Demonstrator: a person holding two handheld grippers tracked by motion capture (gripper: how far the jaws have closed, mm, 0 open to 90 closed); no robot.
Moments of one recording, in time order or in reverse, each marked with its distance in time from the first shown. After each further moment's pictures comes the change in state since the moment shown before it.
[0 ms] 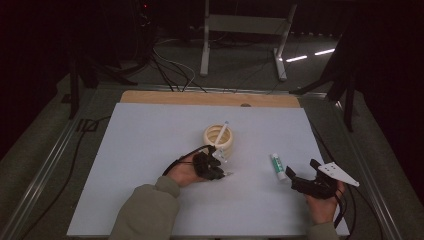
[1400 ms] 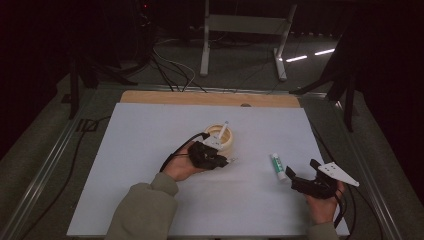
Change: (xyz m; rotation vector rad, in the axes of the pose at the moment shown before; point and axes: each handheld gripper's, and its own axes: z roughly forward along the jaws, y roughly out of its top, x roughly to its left) left arm 0.002 0.016 -0.050 -0.207 0.026 -0.053; right arm 0.000 0.000 0.000 0.001 0.000 0.002
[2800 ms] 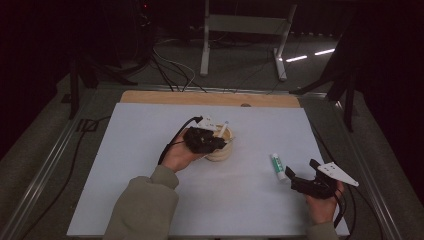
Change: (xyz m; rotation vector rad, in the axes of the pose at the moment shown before) left arm 0.018 0.021 -0.028 -0.101 0.131 -0.101; right arm 0.000 0.000 0.000 0.004 0.001 -0.006
